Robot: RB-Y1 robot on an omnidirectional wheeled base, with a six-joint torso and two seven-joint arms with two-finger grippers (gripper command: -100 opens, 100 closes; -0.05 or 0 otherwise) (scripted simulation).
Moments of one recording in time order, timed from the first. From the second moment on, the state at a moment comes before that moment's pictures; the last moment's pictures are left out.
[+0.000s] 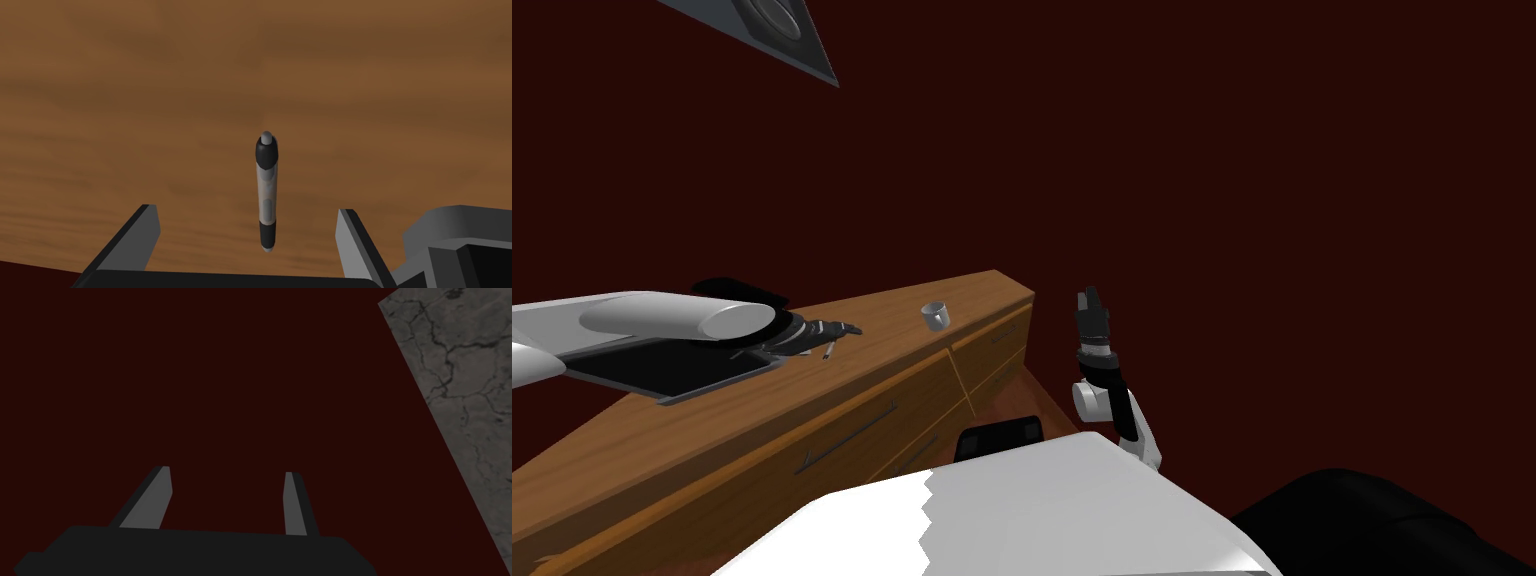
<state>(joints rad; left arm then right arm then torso) -0.38 1.51 -0.50 -1.41 1.32 0.96 -0.86 0.45 -0.04 0.03 -2.32 0.02 -0.46 0.16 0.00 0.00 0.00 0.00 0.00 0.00</state>
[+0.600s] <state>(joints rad) -0.38 1.51 -0.50 -1.41 1.32 0.96 -0.86 0.45 -0.04 0.03 -2.32 0.02 -0.46 0.16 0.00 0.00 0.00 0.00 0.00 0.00</state>
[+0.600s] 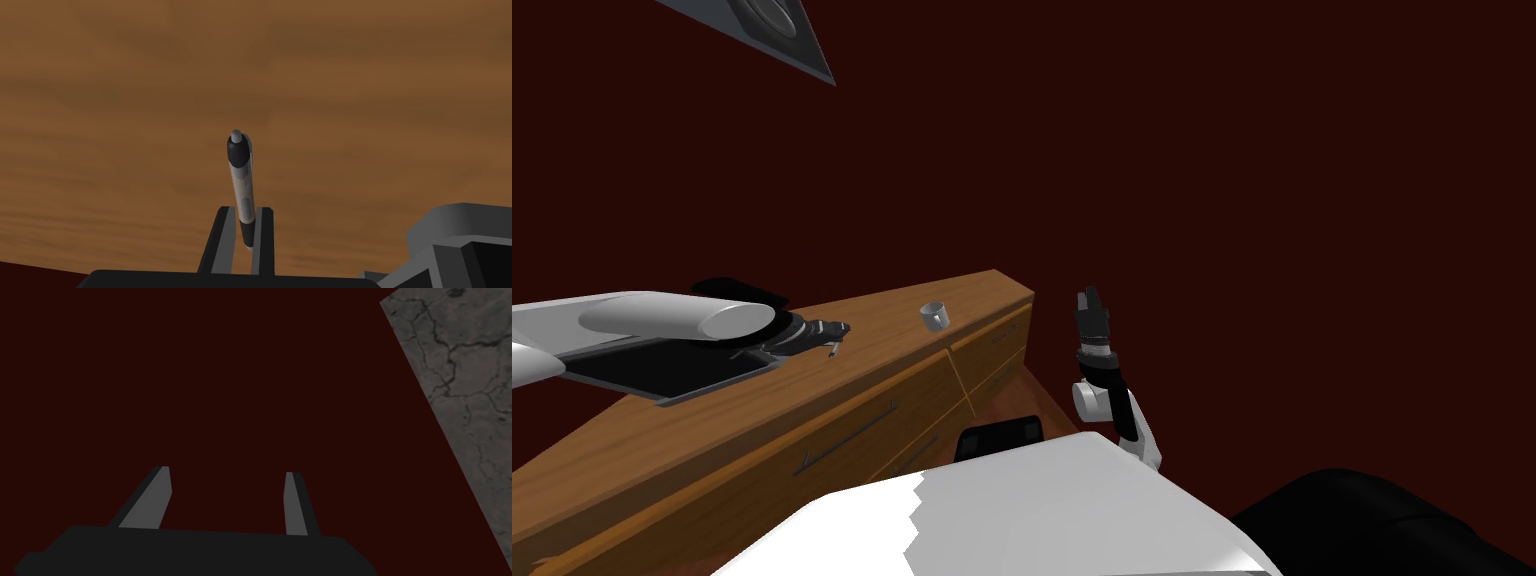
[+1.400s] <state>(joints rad) -0.42 1.54 -0.53 -1.53 1.25 1.04 -0.66 0.45 -0.04 0.03 -2.32 0.02 -0.46 0.16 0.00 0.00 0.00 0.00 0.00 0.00</state>
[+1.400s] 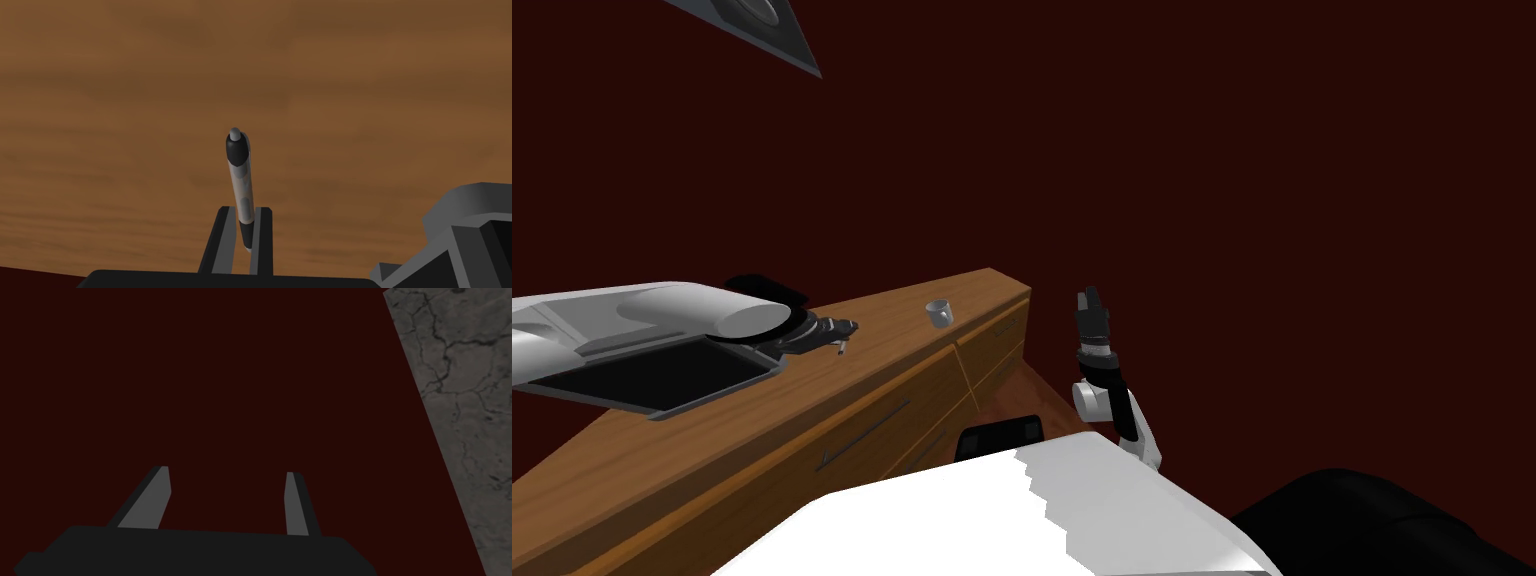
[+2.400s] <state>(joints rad) -0.45 1.56 -0.56 -1.68 1.16 1.12 -0.41 0.45 -0.04 0.03 -2.32 0.02 -0.46 0.16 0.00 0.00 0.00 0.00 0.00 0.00</state>
